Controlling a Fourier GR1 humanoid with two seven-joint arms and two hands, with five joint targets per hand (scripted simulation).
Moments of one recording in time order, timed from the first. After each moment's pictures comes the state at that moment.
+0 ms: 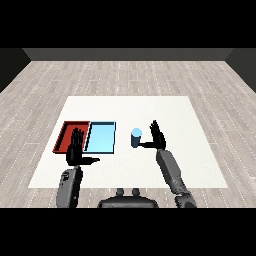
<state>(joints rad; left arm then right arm) -0.01 0.04 0.08 -1.55 0.17 -0.11 -0.45 -0.43 -0.01 -0.03 -0.93 -0.25 0.01 -0.37</state>
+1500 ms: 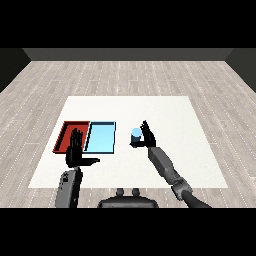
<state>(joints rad) 0.02 0.04 0.06 -1.61 0.16 -0.08 -0.43 -0.64 0.00 0.16 -0.56 -0.46 -0.02 -0.55</state>
